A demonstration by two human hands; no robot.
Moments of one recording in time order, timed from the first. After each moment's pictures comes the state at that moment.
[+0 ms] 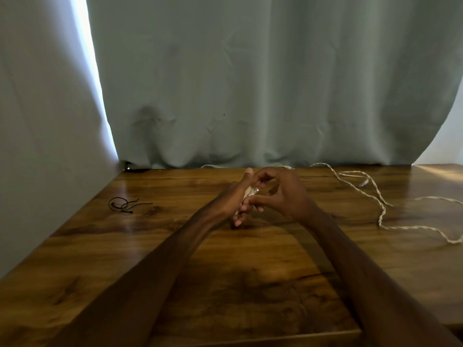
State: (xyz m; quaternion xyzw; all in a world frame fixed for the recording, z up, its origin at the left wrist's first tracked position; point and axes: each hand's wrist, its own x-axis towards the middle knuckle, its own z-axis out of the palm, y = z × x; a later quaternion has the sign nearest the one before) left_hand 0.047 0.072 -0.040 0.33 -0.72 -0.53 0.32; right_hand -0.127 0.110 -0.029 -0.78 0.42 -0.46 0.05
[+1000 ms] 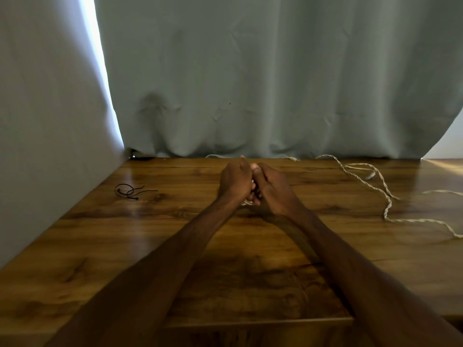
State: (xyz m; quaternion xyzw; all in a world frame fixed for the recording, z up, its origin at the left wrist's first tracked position) left_hand 0.025 0.079 -0.032 0.48 -0.64 -0.32 0.51; right_hand -0.082 0.117 -0.042 -0.71 0.46 -0.51 0.15
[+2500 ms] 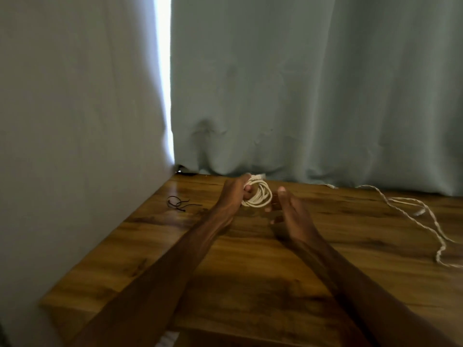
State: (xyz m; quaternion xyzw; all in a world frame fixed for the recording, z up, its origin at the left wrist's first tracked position) left_hand 0.121 0.070 -0.011 0.41 -0.53 -0.50 0.55; right_hand -0.032 0.120 -0.045 -0.63 0.48 -0.55 0.28
